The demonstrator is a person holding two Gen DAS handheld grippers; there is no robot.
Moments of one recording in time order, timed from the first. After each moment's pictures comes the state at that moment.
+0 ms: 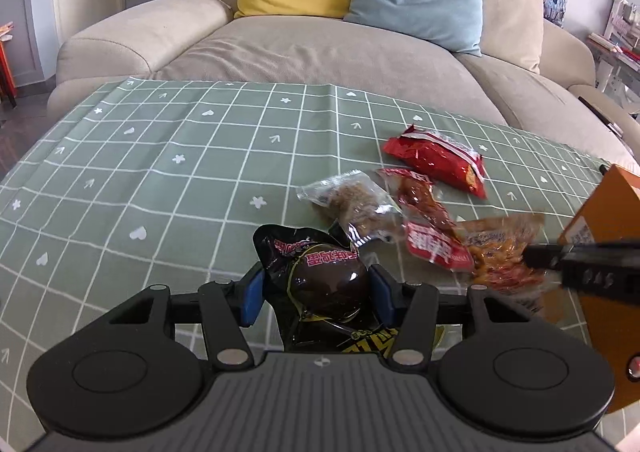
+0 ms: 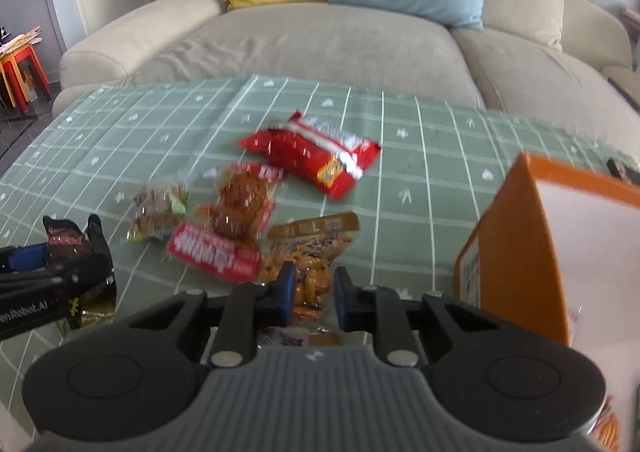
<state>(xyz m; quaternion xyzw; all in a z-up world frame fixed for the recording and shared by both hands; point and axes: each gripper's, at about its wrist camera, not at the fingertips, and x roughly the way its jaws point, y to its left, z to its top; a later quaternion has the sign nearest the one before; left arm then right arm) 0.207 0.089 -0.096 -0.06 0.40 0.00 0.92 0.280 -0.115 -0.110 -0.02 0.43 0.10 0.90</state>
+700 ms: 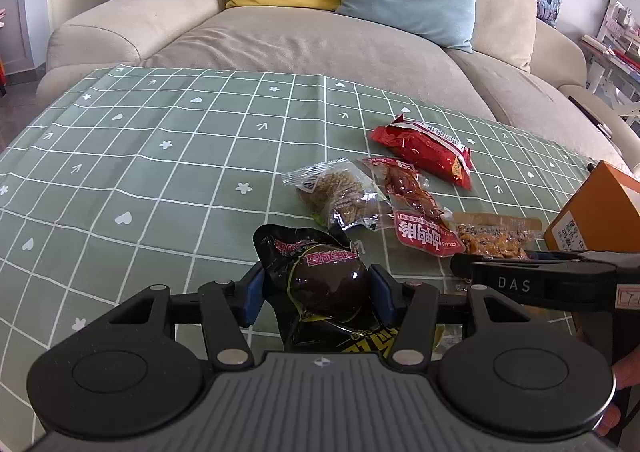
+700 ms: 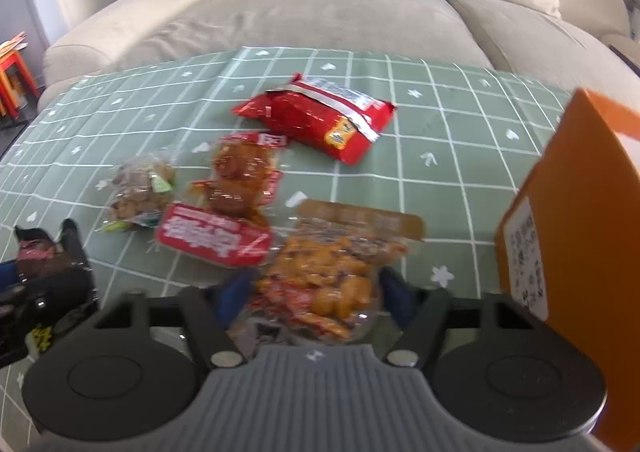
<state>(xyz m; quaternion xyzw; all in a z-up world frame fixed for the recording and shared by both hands) 0.208 0.087 -0.101 -0.08 0.40 -0.02 0.91 0.296 -0.097 -0.147 0.00 0.44 0.09 0.89</state>
